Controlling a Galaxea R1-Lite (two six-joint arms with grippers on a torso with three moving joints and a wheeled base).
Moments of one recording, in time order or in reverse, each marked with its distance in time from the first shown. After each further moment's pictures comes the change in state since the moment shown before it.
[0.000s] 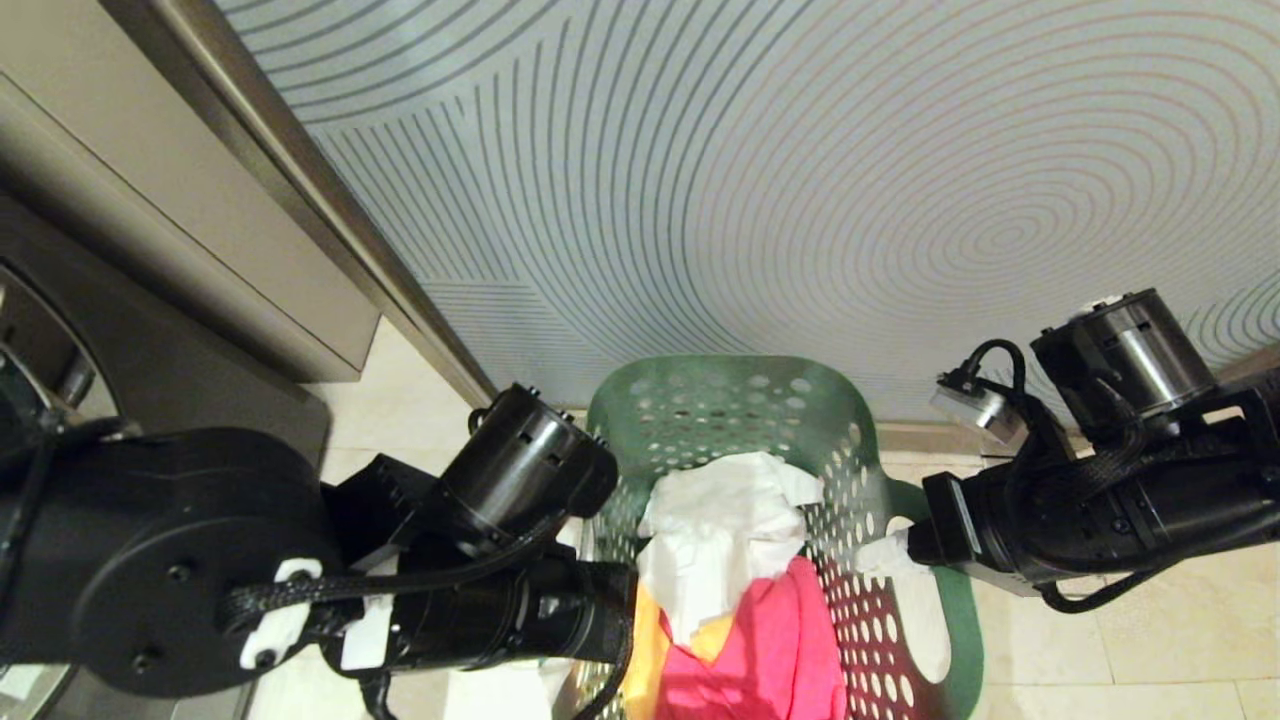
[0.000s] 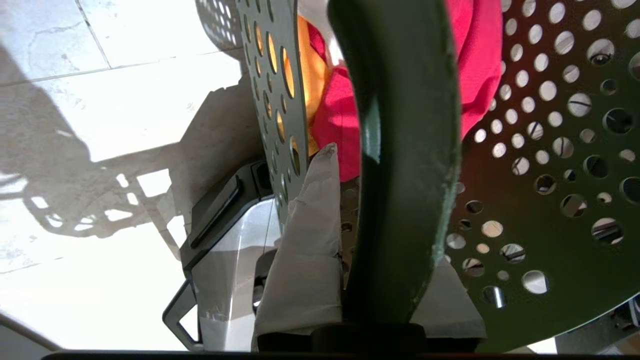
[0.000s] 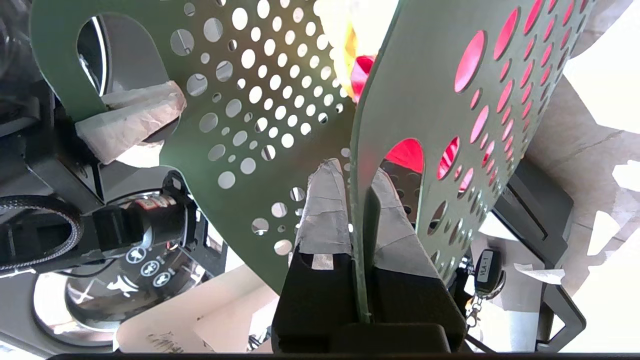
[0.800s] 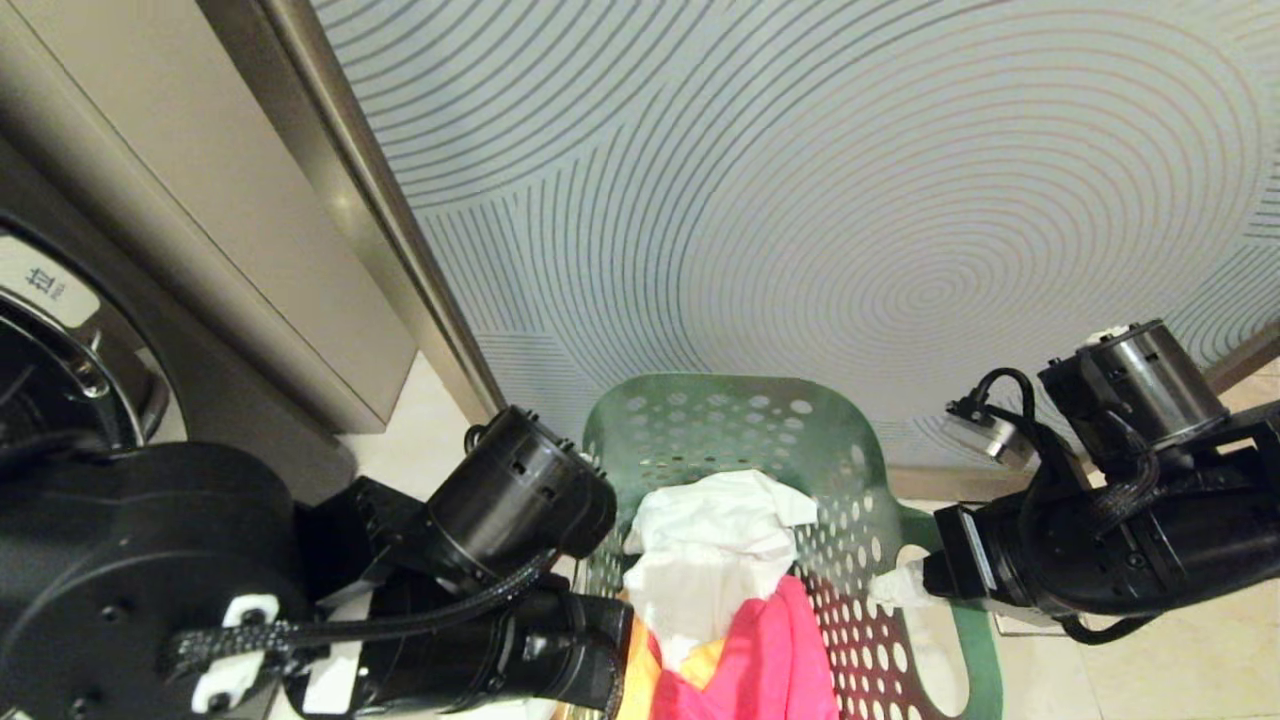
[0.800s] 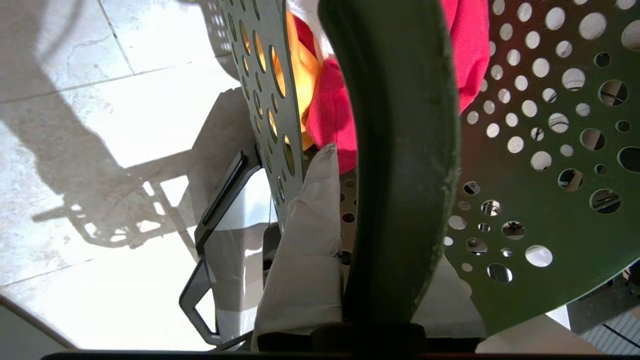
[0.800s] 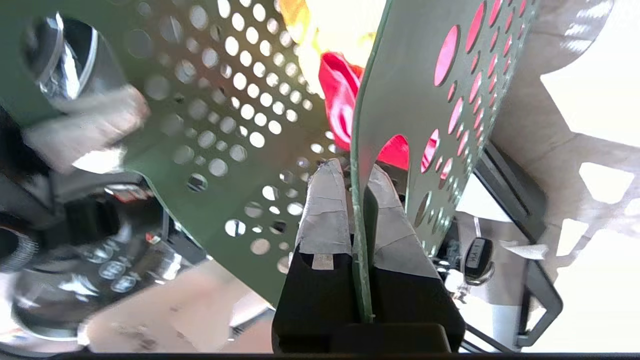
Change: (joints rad) left arm -0.036 -0.033 0.017 0.059 0.000 0.000; right arm 0.002 -0.022 0.068 0.004 -0.027 -0.017
